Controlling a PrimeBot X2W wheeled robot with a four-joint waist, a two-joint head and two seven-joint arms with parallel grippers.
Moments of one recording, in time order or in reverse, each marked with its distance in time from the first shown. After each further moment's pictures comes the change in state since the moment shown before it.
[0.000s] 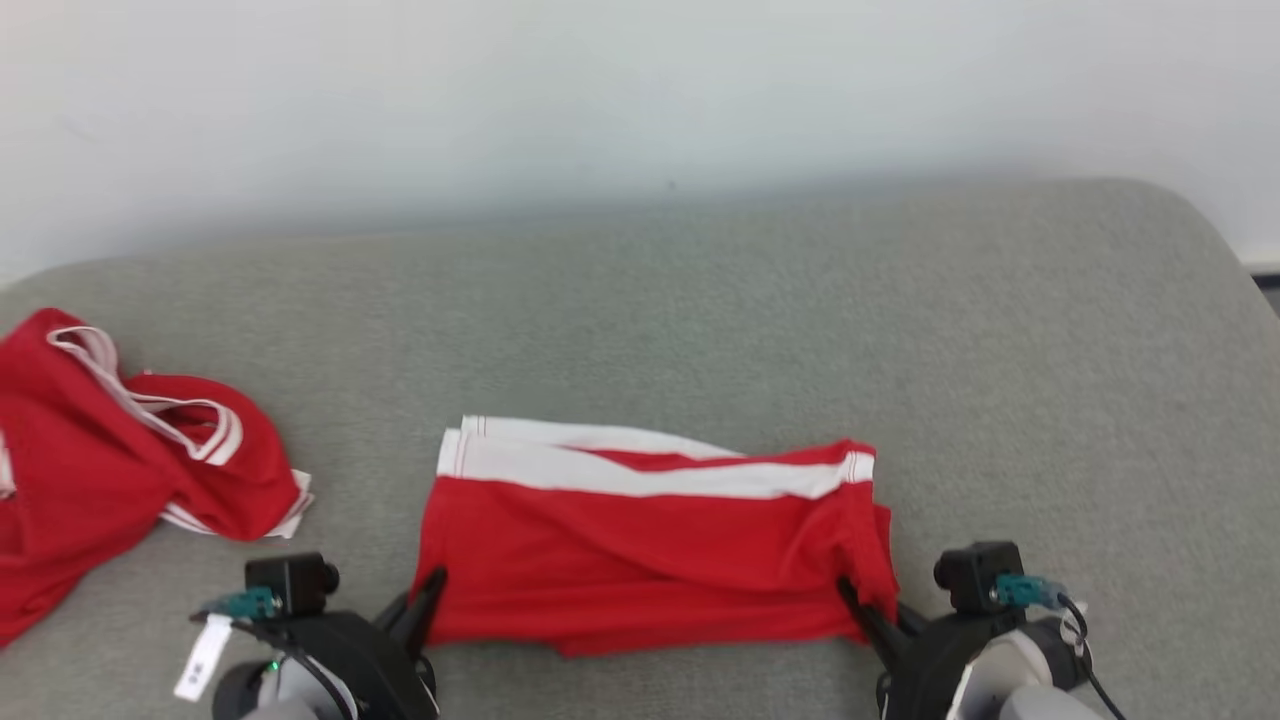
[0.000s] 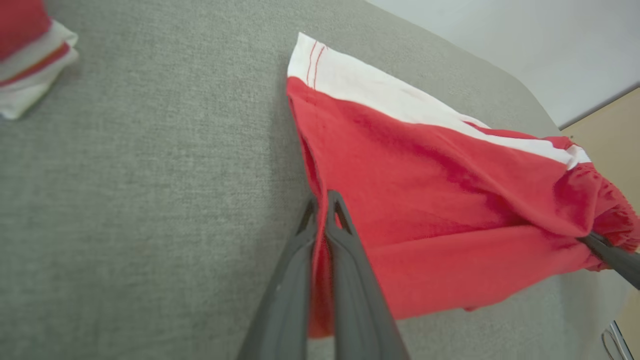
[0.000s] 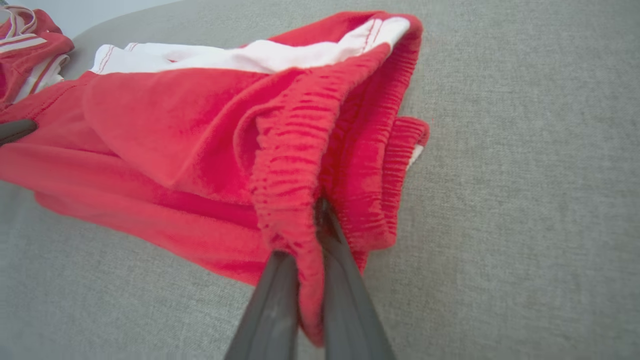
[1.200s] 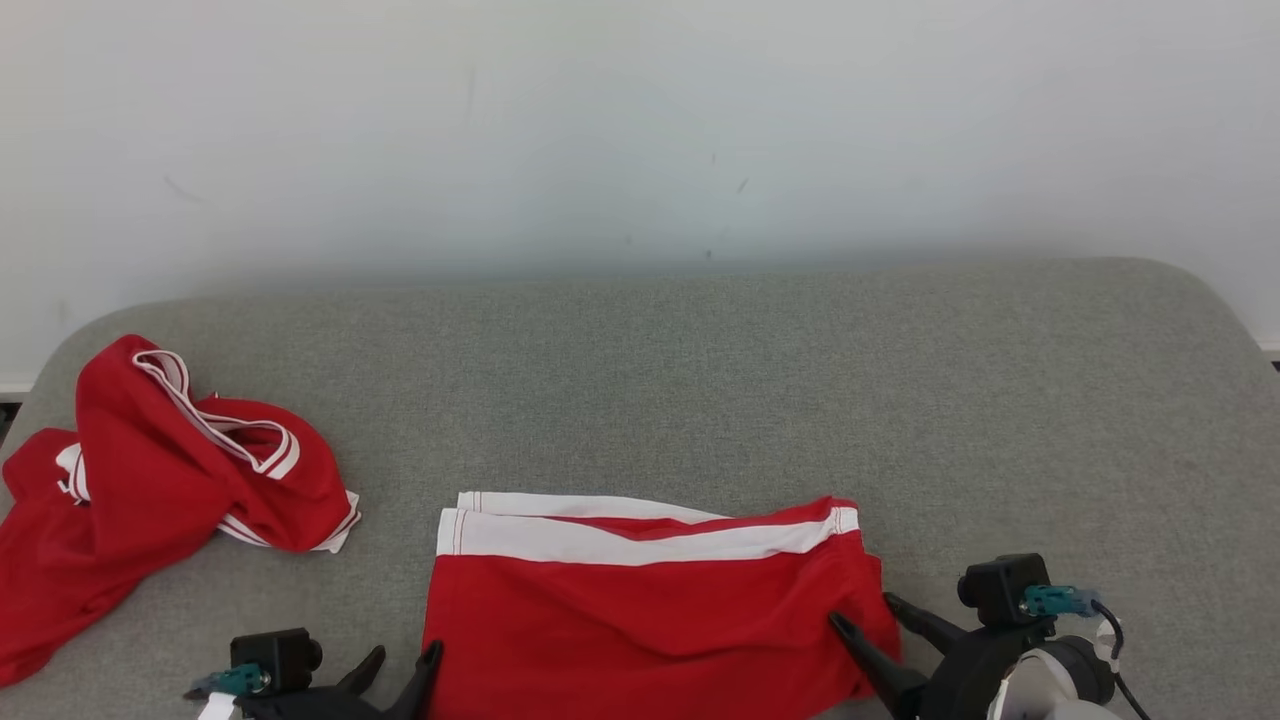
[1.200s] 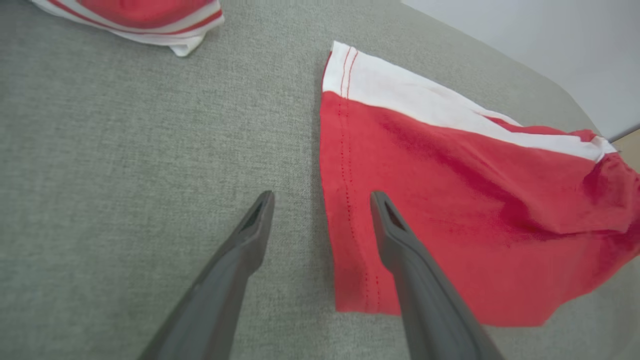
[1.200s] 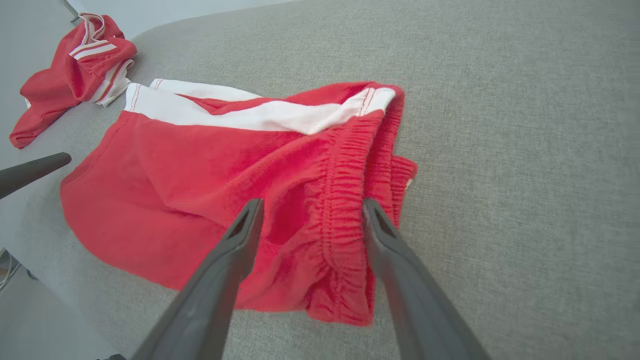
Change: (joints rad) left arm 0.126 0.025 0.024 -0.026 0.038 0.072 -0.021; right arm 0.062 -0.080 0.011 -0.139 0.087 0.031 0.107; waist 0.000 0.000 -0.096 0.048
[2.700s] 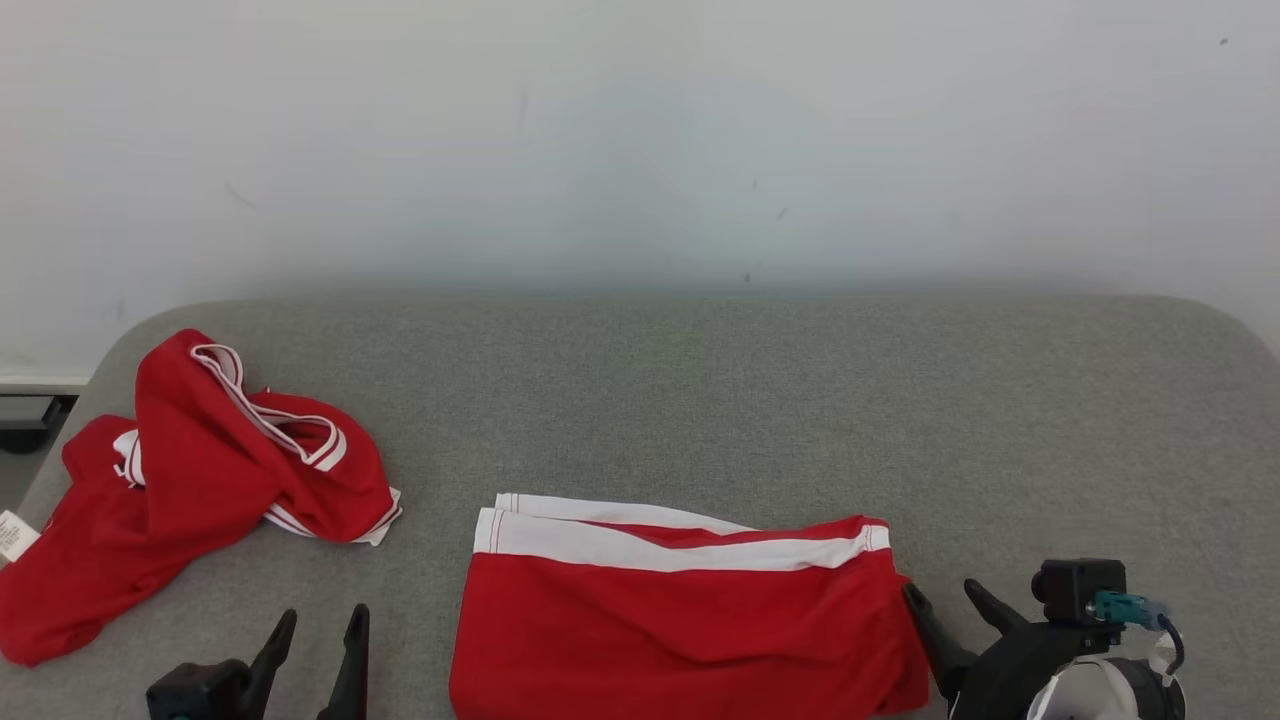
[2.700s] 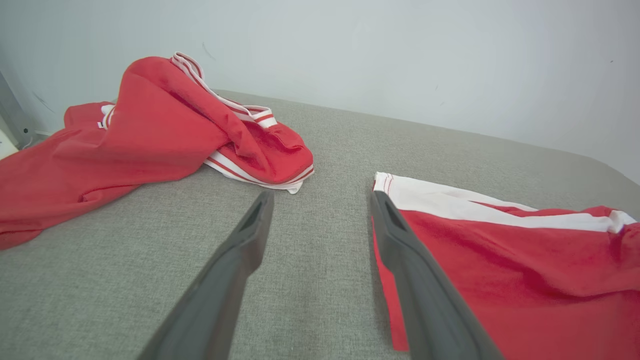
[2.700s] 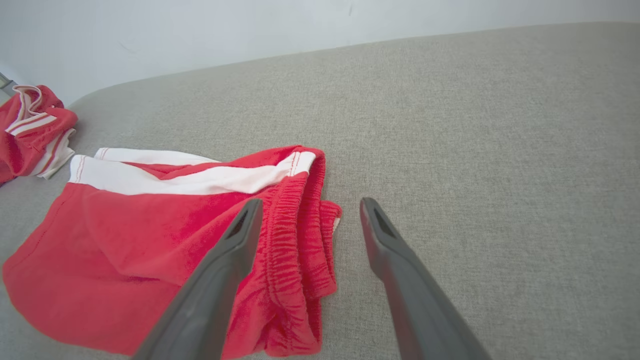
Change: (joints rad) left arm 0.327 0.010 0.561 -0.430 0.574 0.183 -0.003; right arm 0.097 -0.029 -0.129 -0.119 0.004 -0.221 -0.030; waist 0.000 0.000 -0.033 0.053
